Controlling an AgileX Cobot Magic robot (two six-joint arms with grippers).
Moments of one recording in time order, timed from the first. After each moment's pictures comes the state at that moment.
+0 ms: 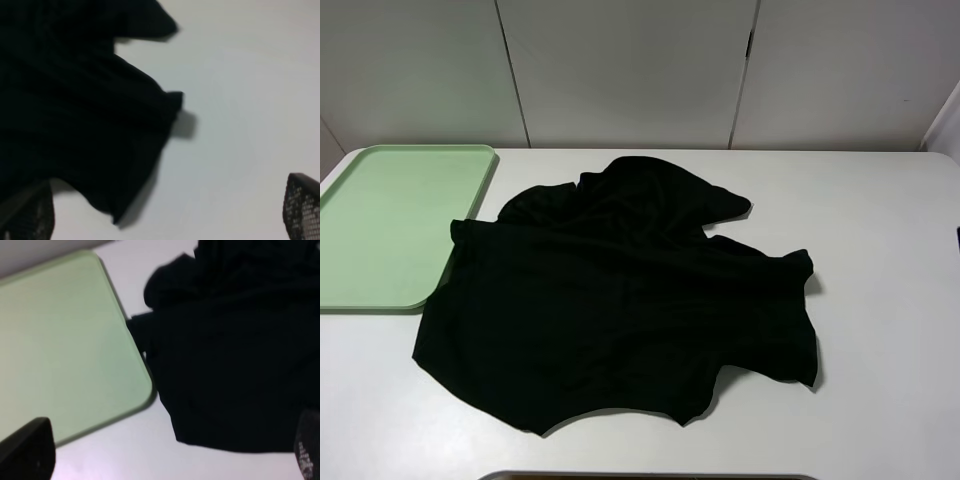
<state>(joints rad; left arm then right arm) -0.21 0.30 -0.70 0.01 0.98 0.21 0.10 0.60 -0.72 0.21 0.94 -0.26</state>
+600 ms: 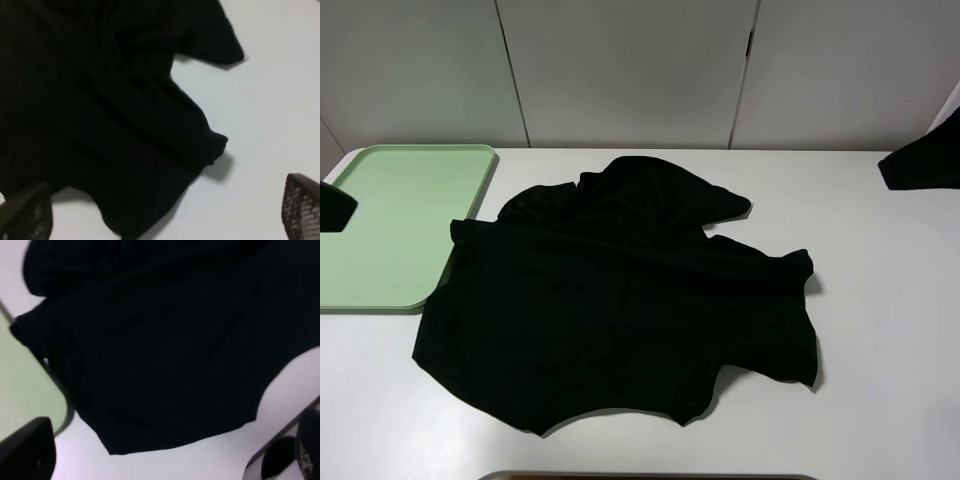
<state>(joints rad) -0.22 0.88 -0.92 -0.26 1.00 0.49 0.10 0.98 -0.94 0.35 0.98 -0.59</state>
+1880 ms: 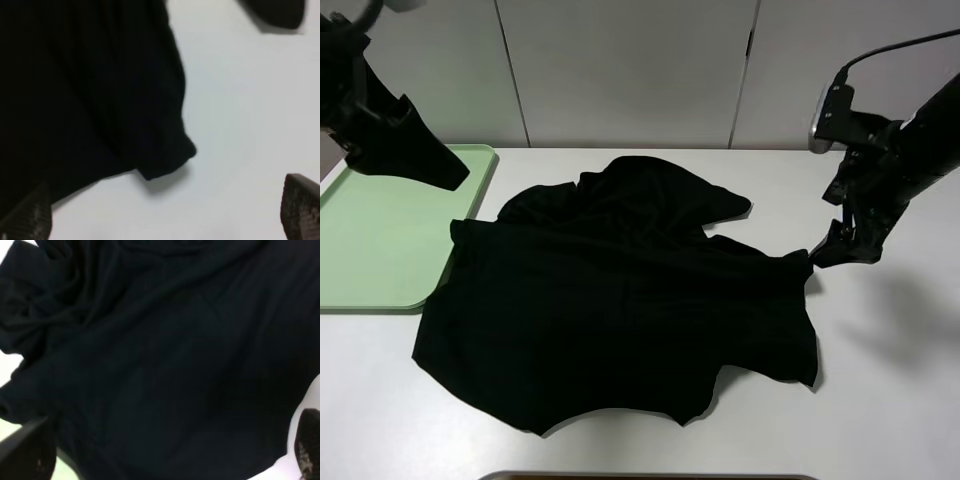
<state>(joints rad) -0.22 1.28 -1.07 -0.35 0.89 0.76 0.10 1.59 -0.94 0.28 0.68 -1.18</state>
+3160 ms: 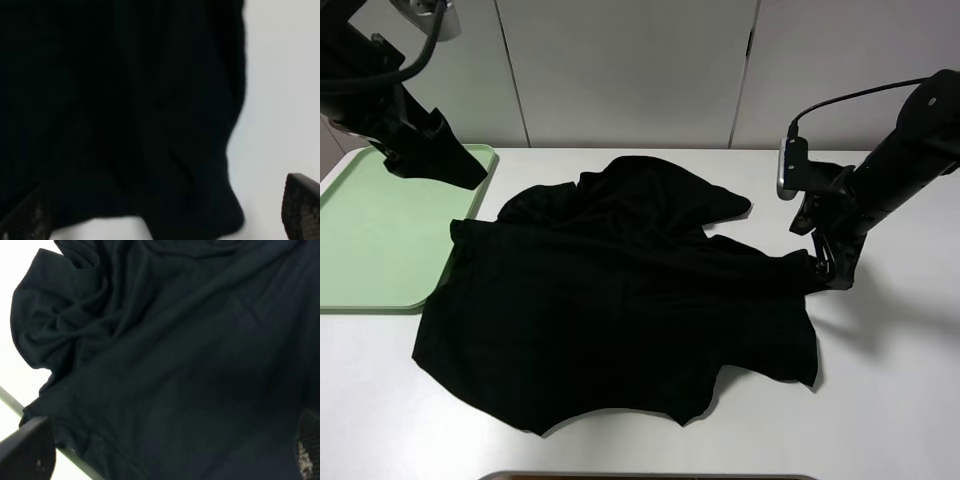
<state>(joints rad) -0.22 1.37 -1.07 -0.34 0.78 0.80 0.12 1.82 -0.94 0.39 0.57 -1.46</state>
